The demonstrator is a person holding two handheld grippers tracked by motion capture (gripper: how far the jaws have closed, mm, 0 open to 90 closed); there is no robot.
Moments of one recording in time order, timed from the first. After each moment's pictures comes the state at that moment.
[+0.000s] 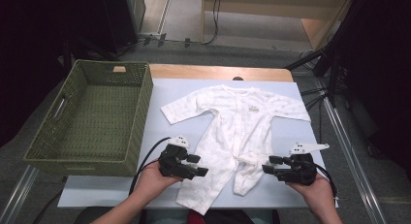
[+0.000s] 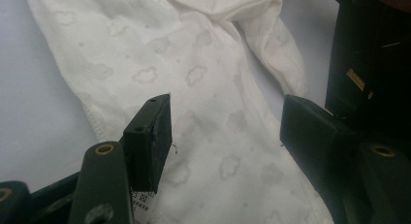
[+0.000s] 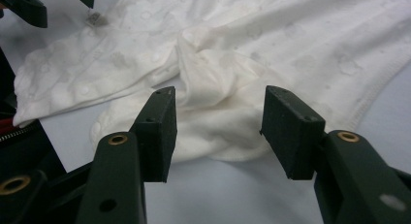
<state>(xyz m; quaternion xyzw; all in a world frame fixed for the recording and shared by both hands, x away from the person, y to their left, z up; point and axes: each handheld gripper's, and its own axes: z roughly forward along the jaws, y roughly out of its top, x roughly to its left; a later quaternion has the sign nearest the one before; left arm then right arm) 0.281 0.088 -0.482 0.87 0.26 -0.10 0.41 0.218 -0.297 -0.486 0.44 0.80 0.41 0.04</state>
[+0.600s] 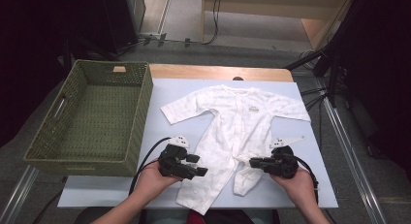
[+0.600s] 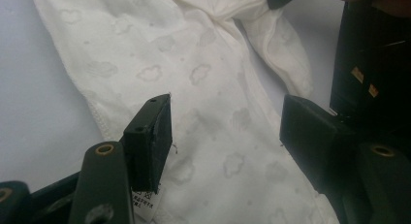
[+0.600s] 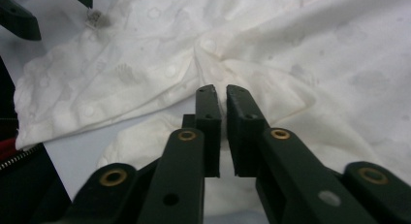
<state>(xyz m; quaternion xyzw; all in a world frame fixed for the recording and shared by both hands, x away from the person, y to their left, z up) 0.281 0.089 -0.482 0.87 0.26 -0.10 0.41 0.244 -0.259 -0.491 0.45 0.81 0.38 -0.01</state>
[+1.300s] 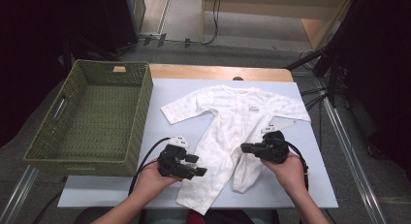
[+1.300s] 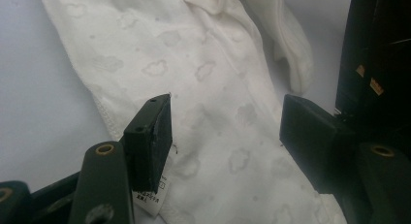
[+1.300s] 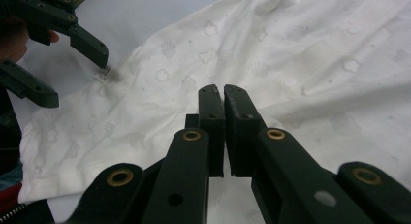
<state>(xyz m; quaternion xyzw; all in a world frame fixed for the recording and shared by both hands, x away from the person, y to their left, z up) 0.281 0.090 -0.485 0.87 0.27 -0.09 0.40 0.278 -0.235 -0.468 0.43 0.81 0.40 0.01</state>
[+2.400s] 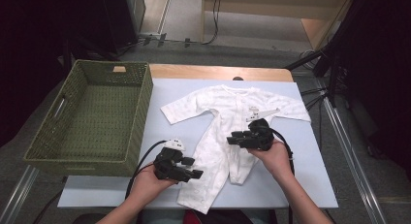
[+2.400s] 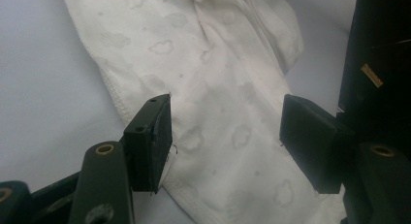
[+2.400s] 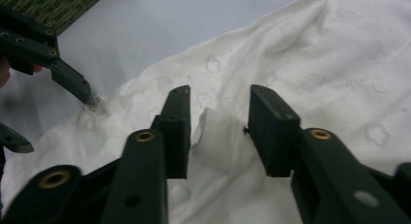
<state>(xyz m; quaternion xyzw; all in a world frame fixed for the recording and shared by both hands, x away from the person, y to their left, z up) 0.275 0.100 -0.487 0.87 0.28 -0.09 0.39 0.318 -0.211 -0.471 0.41 0.82 0.41 0.00</state>
